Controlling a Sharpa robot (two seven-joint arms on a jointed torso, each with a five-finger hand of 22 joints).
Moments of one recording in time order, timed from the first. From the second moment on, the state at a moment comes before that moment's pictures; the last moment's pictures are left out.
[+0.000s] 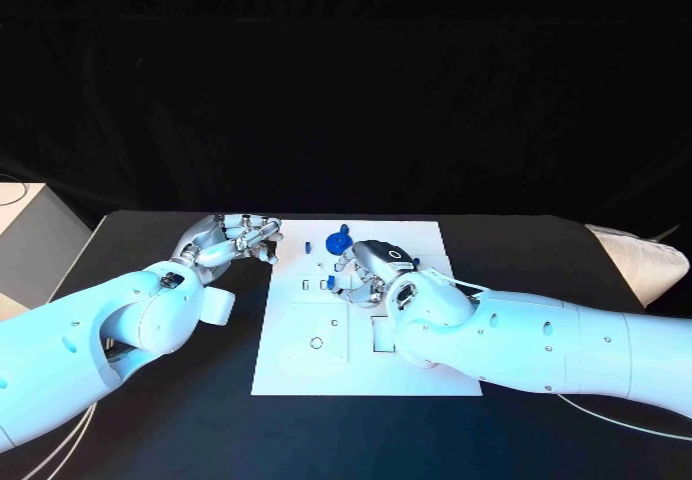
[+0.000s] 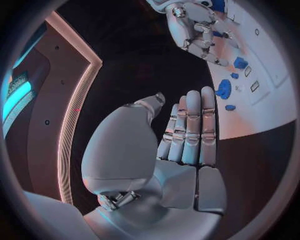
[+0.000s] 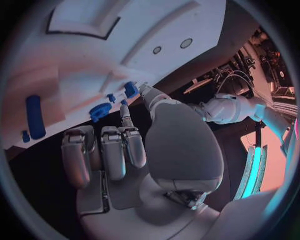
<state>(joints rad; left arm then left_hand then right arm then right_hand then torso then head) 0.96 -0.90 0.27 1.53 -0.29 -0.26 0.25 1.37 -0.20 0.45 0.23 0.06 0.92 0.19 0.22 0.27 1.24 0.11 0.13 0.13 1.16 0.04 0.82 0.70 0.17 1.02 0.14 0.75 0.40 1.17 -0.58 -0.14 1.51 -1.54 -0.61 -0.47 1.33 -0.26 0.32 0.23 0.18 0.93 0.17 0.16 0.30 1.47 0.08 1.52 1.31 1.47 0.00 1.57 1.31 0.01 1.47 0.10 1.56 1.31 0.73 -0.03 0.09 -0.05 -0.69</state>
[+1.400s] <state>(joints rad) 1.21 -0.53 0.13 1.17 -1.07 0.16 -0.50 1.15 -0.13 0.35 0.29 0.06 0.83 0.12 0.56 0.53 1.23 0.04 1.09 0.93 1.46 -0.02 1.53 1.31 0.08 1.37 0.08 1.42 1.25 1.35 -0.79 -0.12 1.44 -0.84 -0.57 -0.10 1.36 -0.22 0.31 0.26 0.33 0.94 0.15 0.20 0.31 1.47 0.08 1.53 1.31 1.47 0.00 1.57 1.31 0.01 1.47 0.10 1.56 1.31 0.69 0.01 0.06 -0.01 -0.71</state>
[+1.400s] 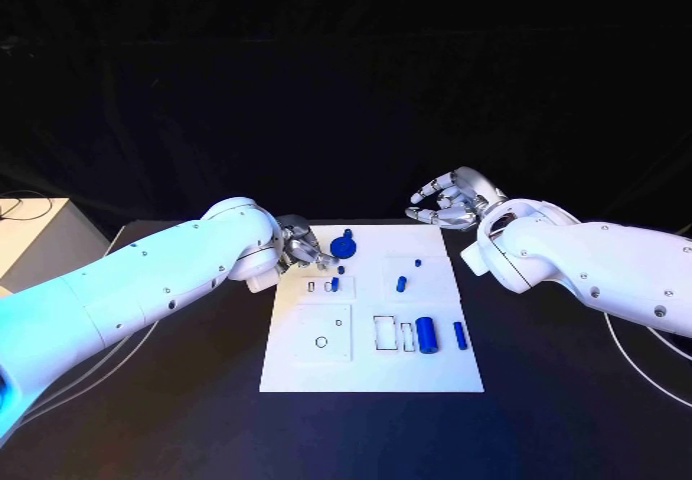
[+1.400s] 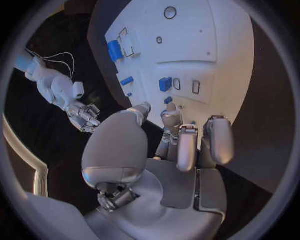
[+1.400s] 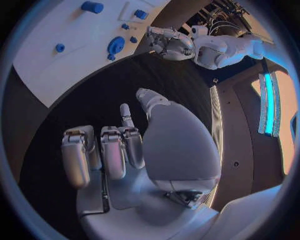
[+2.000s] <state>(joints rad) 1.23 -0.45 0.12 1.08 -1.14 0.27 -0.53 1.11 -0.13 0.35 0.29 0.06 0.83 0.12 0.59 0.57 1.22 0.04 1.10 0.93 1.47 -0.02 1.54 1.31 0.08 1.37 0.08 1.43 1.26 1.35 -0.79 -0.12 1.44 -0.86 -0.56 -0.13 1.36 -0.23 0.30 0.26 0.34 0.94 0.16 0.20 0.31 1.47 0.08 1.53 1.31 1.47 0.00 1.57 1.31 0.01 1.47 0.10 1.55 1.31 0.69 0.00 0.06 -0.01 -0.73</state>
